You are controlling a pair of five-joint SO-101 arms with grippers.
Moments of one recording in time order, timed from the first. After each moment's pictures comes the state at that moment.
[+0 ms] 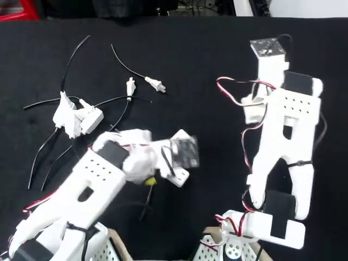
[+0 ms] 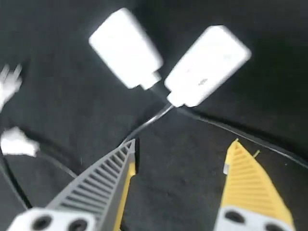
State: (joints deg) left arm 28.9 -35.6 48.3 59.4 -59.0; right arm 14.1 -5.3 2.9 88.0 19.9
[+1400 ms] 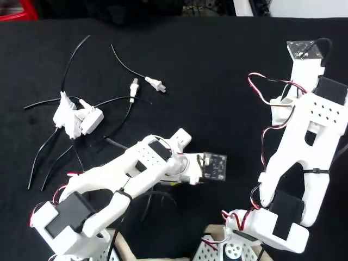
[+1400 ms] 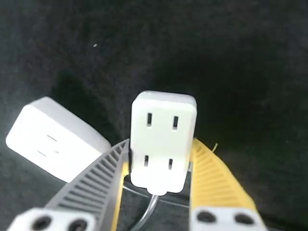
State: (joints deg) left arm 38.9 -3.0 40.6 42.1 -52.6; right arm 25.1 -5.3 -0.1 88.1 23.5
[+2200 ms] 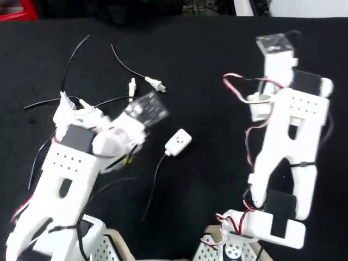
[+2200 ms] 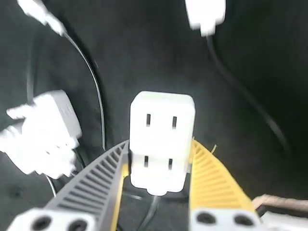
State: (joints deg) left arm 10.3 -41.5 40.1 79.9 -42.4; right arm 14.7 -5.3 -0.1 88.1 23.5
